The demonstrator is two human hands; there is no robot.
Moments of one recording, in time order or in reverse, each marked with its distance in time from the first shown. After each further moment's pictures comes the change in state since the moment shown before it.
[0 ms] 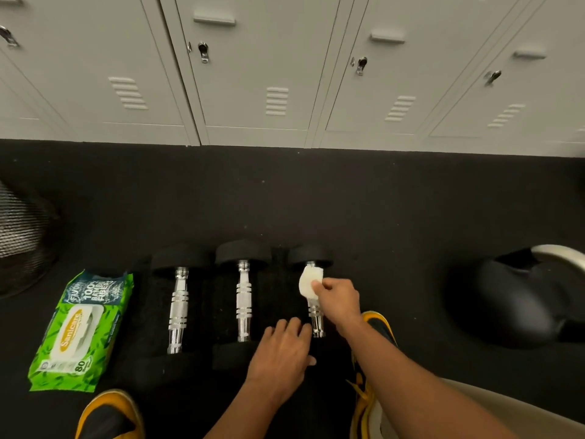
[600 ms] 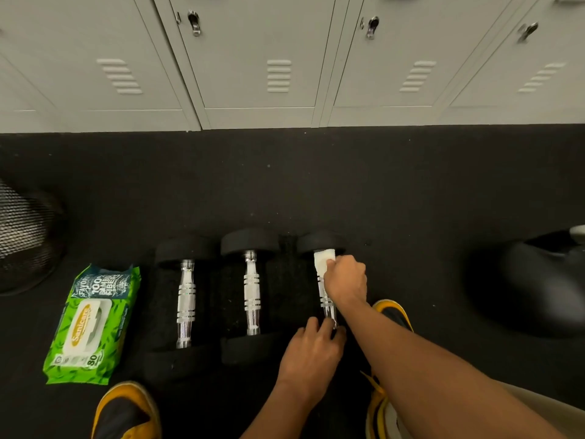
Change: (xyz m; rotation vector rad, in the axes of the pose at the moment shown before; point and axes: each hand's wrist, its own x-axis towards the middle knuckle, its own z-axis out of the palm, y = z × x) left_hand 0.015 0.017 0.034 0.030 0.012 0.167; right_hand 0.033 -0.009 0.019 -0.277 0.143 0.097
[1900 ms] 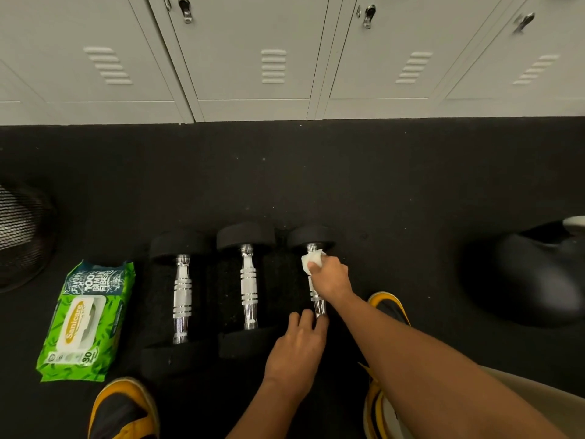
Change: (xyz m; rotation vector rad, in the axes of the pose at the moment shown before) left_hand -0.015 -0.006 -0.007 -0.130 0.015 -0.210; right_hand 0.003 0.003 0.018 0.135 -0.227 -0.092
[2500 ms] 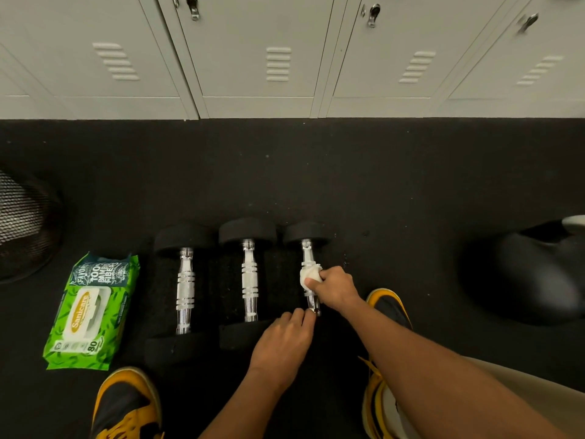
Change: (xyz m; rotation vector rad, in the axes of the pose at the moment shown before) left_hand -0.009 -0.019 -0.010 0.109 -0.011 0.069; right_hand -0.011 0.024 0.002 -0.062 -0.133 -0.014
